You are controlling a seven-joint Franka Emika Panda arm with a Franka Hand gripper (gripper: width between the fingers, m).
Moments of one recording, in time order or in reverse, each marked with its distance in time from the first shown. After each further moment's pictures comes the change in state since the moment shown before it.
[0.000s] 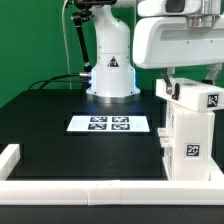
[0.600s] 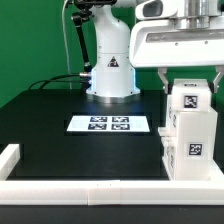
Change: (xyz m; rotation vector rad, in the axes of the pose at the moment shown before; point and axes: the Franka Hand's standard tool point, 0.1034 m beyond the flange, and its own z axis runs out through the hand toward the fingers) arm -0.004 -0.001 0.002 0.039 0.009 0.690
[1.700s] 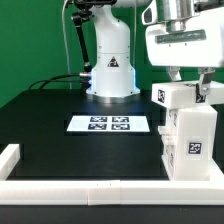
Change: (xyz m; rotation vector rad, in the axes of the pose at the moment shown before) arm -0.006 0.004 0.001 0.083 -0.051 0.879
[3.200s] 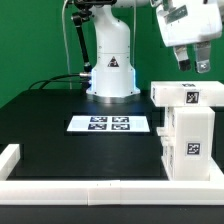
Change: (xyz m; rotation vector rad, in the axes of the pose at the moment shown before) arm -0.009 -0.004 -0.035 0.051 -0.052 0.191
